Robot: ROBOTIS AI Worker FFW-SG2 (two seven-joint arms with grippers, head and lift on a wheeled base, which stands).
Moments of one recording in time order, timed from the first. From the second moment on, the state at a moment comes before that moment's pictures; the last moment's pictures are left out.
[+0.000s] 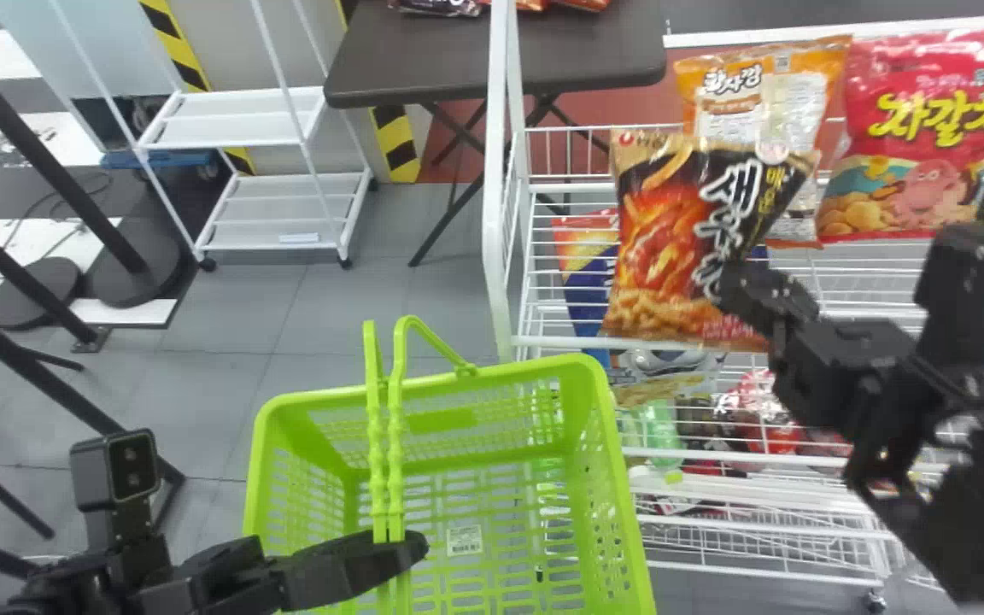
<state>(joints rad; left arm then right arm) 0.53 0.24 0.41 -2.04 0.56 1.00 -1.57 0.39 0.00 0.09 -2.27 -0.19 0.66 0.17</state>
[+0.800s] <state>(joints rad) 0.47 0.23 0.34 -2.02 0.54 1.01 -1.57 0.56 -0.06 0.29 -2.55 -0.28 1.12 0.22</state>
